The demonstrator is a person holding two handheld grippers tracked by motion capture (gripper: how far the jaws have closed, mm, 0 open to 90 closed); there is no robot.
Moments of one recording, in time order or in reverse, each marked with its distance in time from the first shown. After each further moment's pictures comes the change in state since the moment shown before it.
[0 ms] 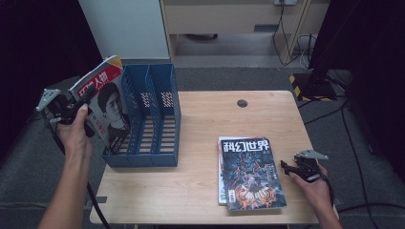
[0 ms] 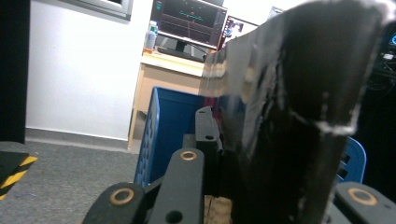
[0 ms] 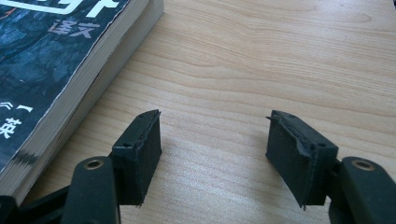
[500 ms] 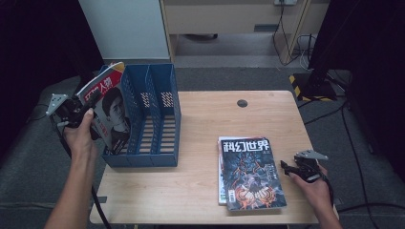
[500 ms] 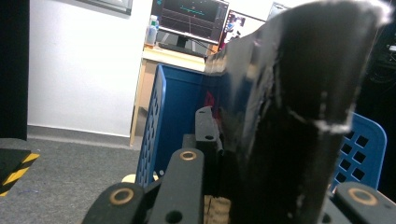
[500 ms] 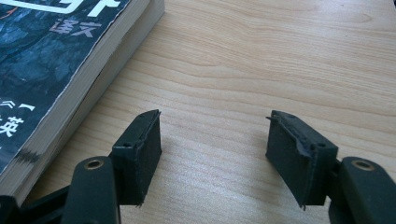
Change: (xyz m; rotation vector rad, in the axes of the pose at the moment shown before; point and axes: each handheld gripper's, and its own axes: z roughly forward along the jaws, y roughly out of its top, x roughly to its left) left arm 0.008 -0.022 0.007 0.017 0.009 0.018; right arm 0.001 0.000 -0.001 0.004 0.001 -0.002
